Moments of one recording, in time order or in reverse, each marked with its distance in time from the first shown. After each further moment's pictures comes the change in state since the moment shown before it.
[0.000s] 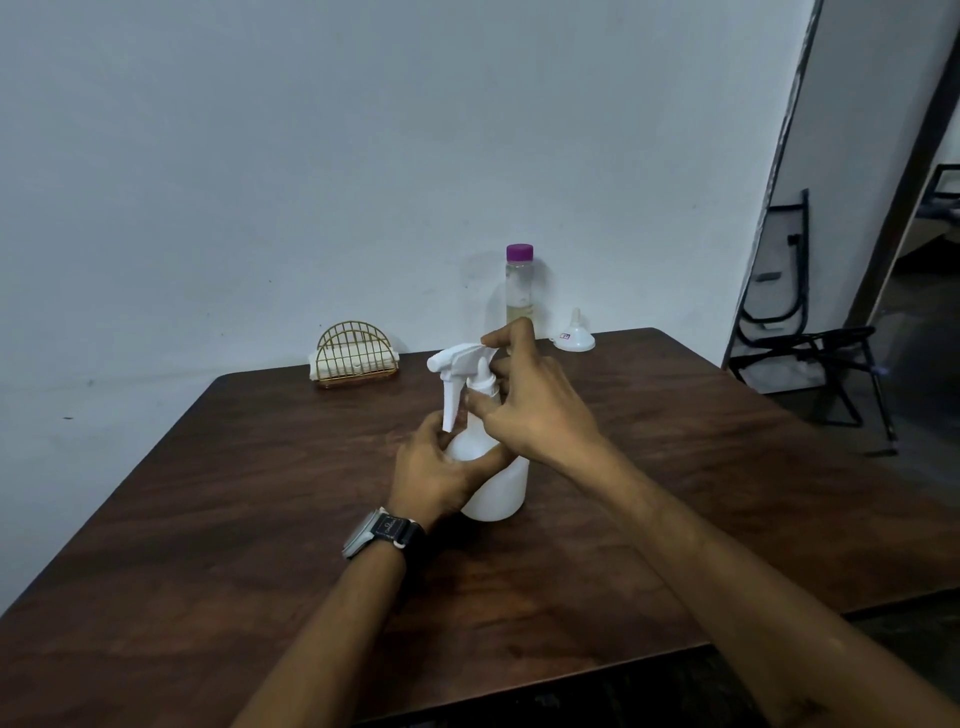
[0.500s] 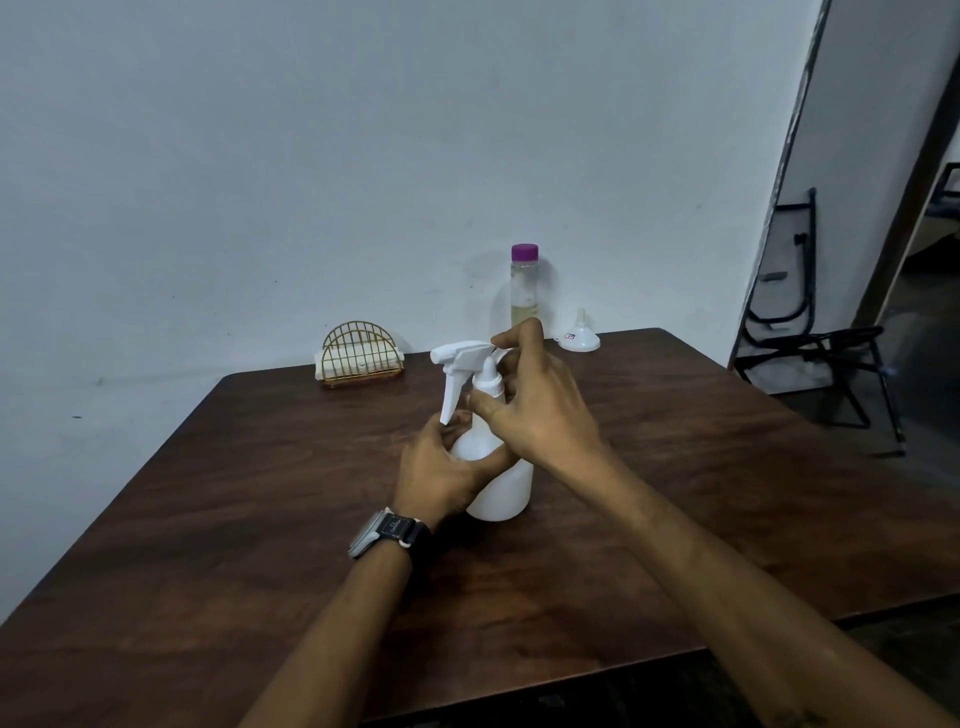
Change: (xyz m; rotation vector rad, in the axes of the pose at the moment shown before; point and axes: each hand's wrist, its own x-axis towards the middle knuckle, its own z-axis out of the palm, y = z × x) left_hand 0.001 -0.004 0.001 -0.042 0.012 -0.035; right_hand -0.003 0.000 0.007 0.027 0.128 -0.023
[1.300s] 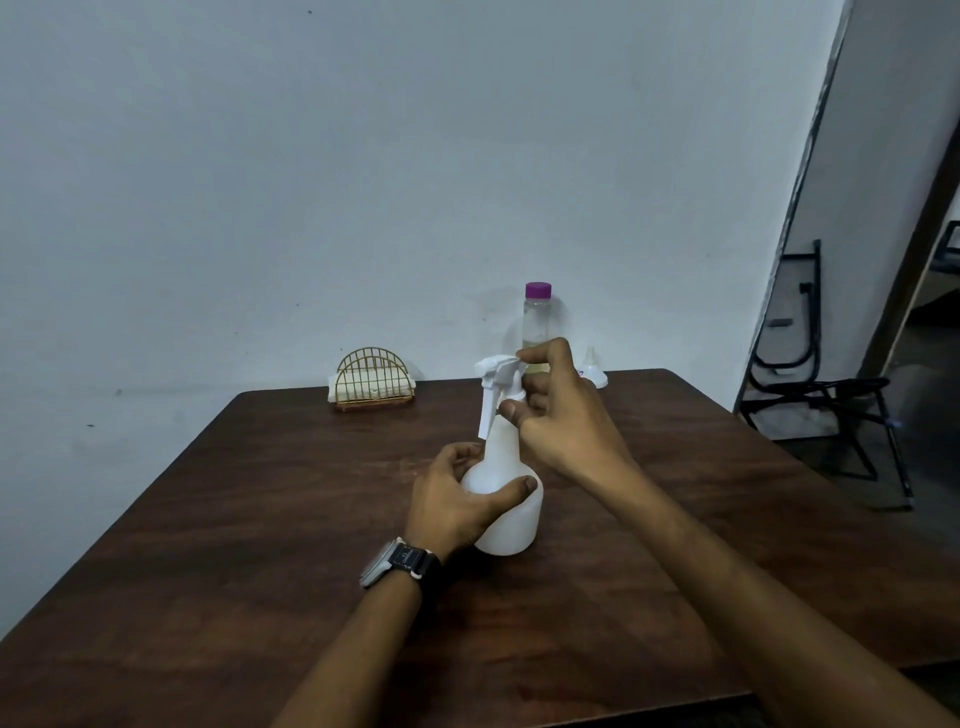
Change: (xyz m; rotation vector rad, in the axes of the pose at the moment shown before) left_hand 0.002 0.002 -0.001 0.022 -0.026 -0.025; right_hand 0.010 -0.012 -0.023 0.078 -0.072 0.097
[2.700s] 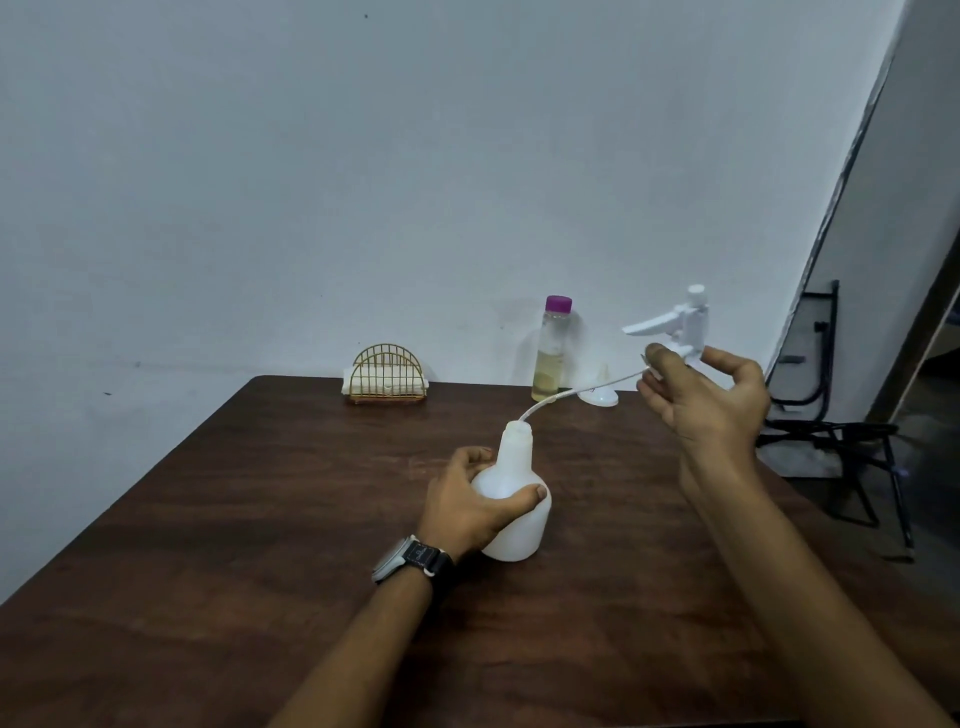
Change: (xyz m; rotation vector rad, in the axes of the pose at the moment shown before) left_hand -0.001 -0.003 0.001 0.010 -0.003 -0.021; right_hand 0.001 0.005 -0.066 0.808 0.648 0.207
